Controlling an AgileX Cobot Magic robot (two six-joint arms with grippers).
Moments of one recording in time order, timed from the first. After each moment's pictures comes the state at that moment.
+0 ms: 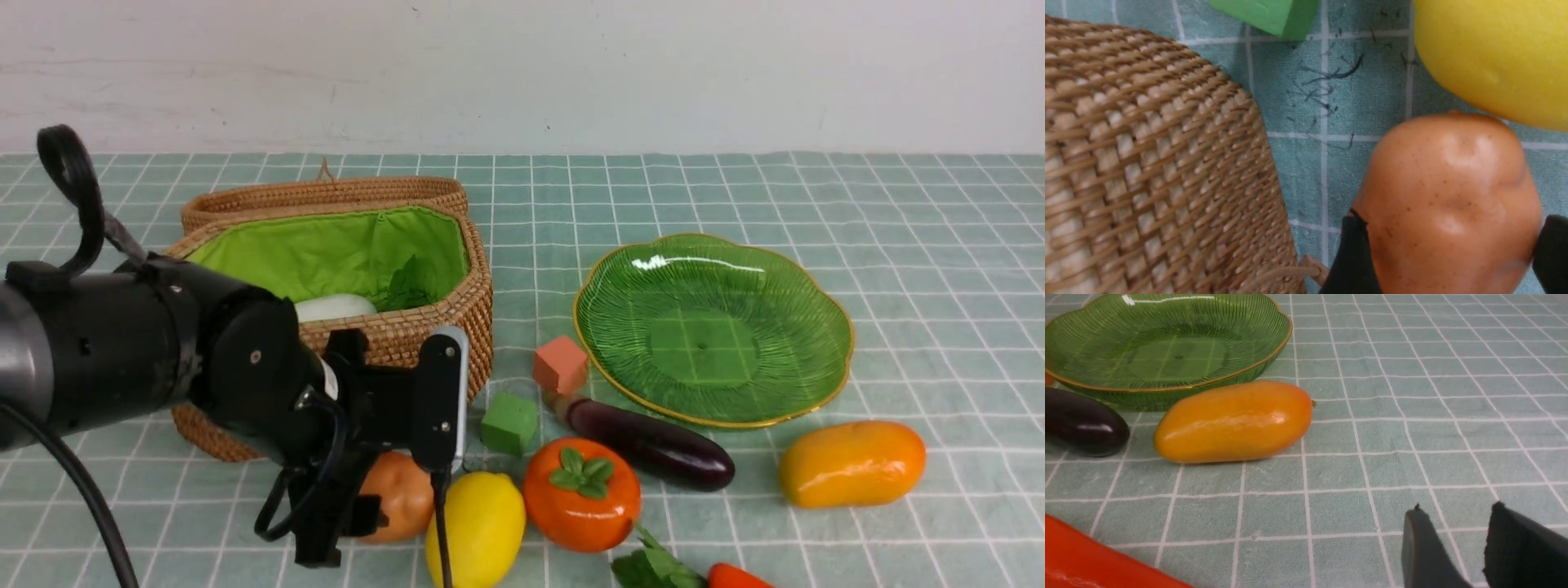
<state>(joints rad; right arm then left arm) -0.04 -0.01 0.02 -0.08 0.38 0.05 -0.48 1.61 -0.95 -0.03 0.52 1.13</state>
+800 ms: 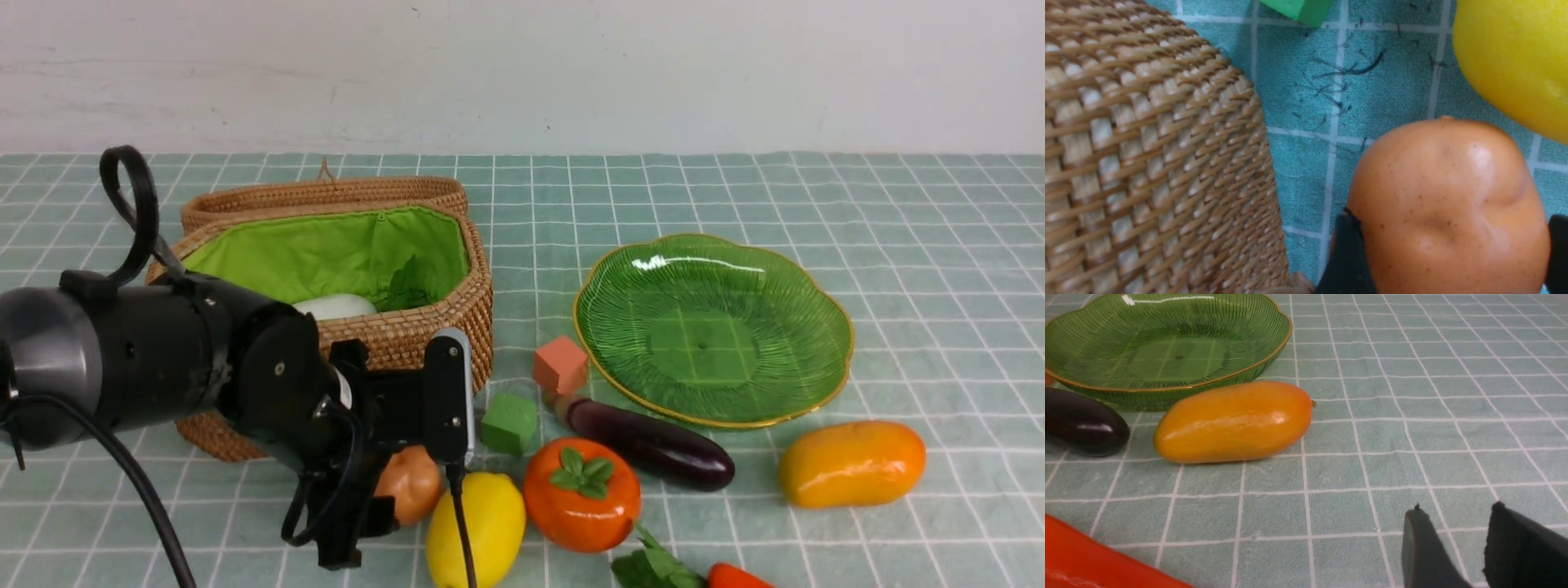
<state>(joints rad) -0.04 -0.01 0.02 -0.08 0.38 0.05 -0.48 1.66 -0.95 -0.02 0.48 1.03</state>
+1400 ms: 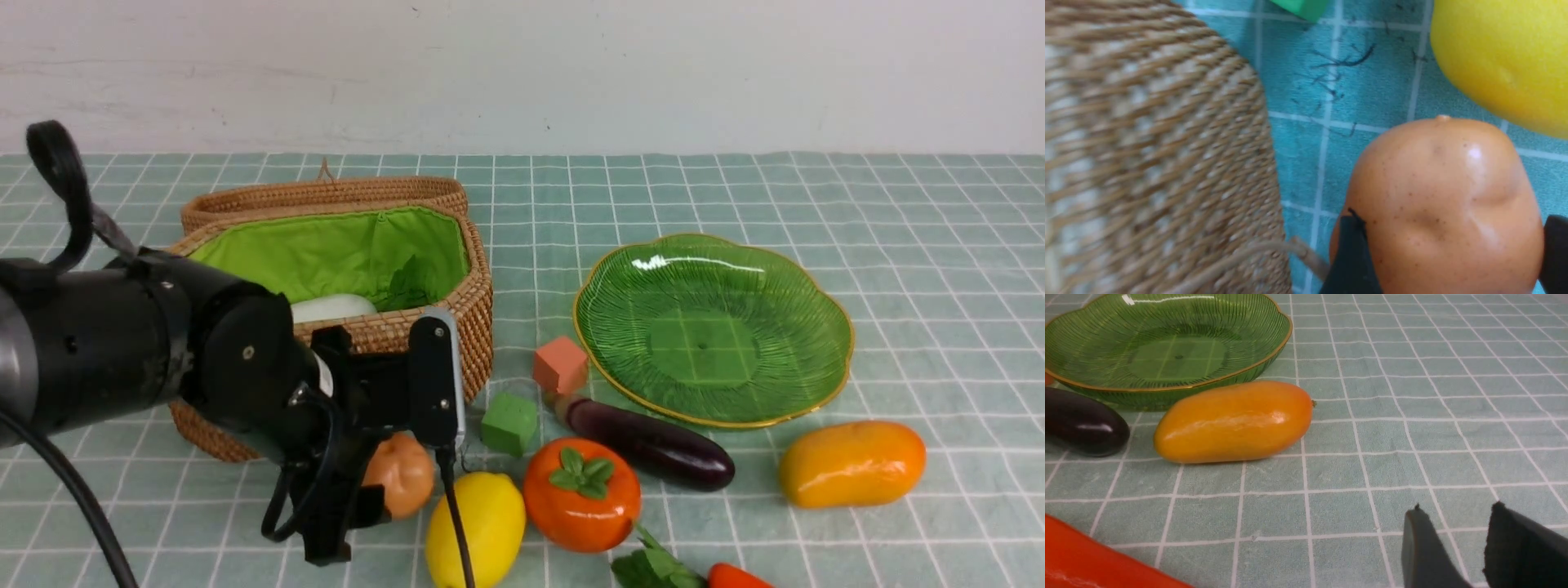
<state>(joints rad) -0.04 -0.01 0.02 -0.08 0.38 0.05 -0.48 1.57 -0.95 -0.02 0.54 0.98</state>
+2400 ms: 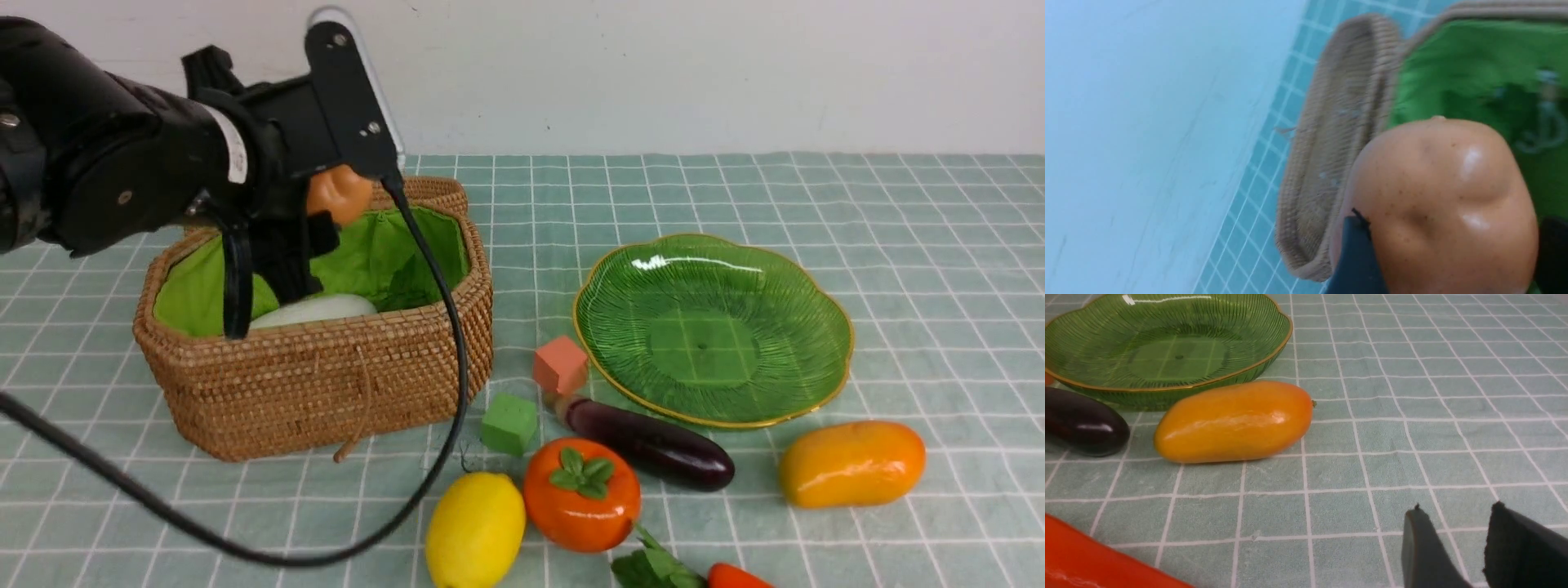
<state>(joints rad) -0.04 -0.01 0.02 -0.08 0.38 0.05 -0.37 1.49 -1.19 0.55 0.39 0.39</state>
